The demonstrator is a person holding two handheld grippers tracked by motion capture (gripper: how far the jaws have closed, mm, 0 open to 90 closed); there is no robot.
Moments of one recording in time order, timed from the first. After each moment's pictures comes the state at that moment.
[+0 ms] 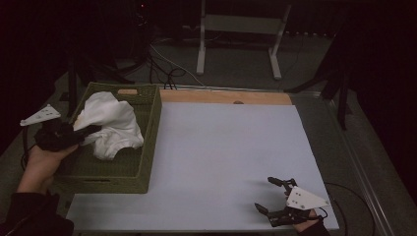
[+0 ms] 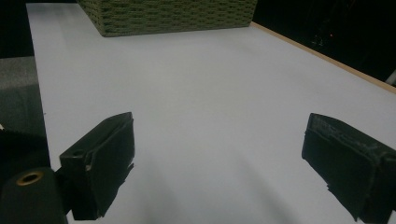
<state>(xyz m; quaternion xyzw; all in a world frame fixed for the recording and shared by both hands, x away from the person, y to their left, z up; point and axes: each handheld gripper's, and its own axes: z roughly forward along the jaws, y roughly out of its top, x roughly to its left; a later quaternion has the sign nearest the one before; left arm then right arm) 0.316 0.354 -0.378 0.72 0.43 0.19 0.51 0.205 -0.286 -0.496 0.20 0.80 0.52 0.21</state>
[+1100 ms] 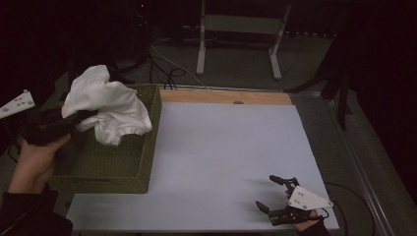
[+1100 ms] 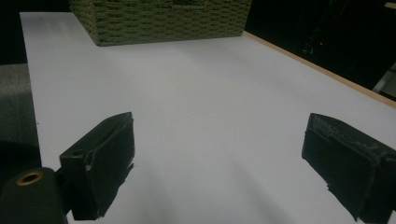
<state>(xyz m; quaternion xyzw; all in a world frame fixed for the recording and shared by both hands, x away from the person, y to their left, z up) 0.296 0.335 -0.313 0.67 0.35 0.19 0.63 0.204 -0.288 -0.492 0.20 0.79 0.53 0.23</state>
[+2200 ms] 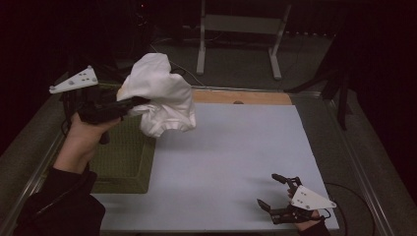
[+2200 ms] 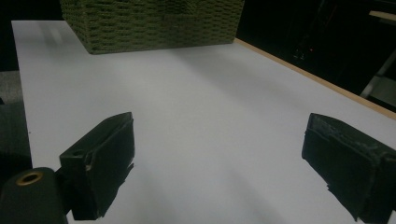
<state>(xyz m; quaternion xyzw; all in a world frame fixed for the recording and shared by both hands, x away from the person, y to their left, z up) 0.330 0.221 -0.274 0.72 0.28 0.14 0.62 0.204 -0.290 -0.488 0.21 0.78 0.54 0.24</state>
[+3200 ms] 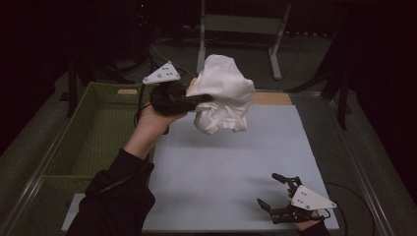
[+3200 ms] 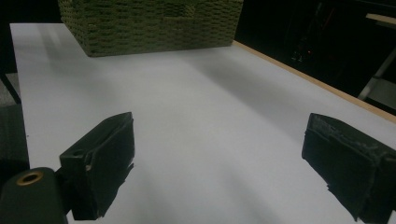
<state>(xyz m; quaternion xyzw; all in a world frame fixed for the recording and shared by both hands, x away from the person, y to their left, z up) 0.365 0.085 -0.280 0.75 0.23 0.13 0.60 0.204 -0.290 -0.488 0.21 0.77 0.54 0.25</state>
